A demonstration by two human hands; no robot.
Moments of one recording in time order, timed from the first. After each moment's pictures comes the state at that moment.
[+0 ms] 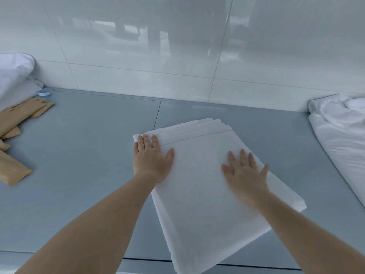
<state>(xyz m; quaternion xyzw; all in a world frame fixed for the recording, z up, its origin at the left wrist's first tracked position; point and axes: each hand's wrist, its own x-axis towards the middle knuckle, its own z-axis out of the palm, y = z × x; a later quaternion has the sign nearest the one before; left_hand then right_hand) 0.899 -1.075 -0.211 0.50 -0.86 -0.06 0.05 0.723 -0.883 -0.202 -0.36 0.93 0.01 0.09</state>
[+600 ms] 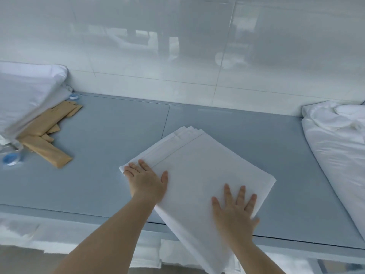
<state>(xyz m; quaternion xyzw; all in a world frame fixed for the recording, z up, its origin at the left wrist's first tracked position) 0.990 -0.992 -0.187 0.60 -0.79 0.00 -0.09 0.863 -0.800 -0.192 -0.26 0.95 -0.07 0.16</state>
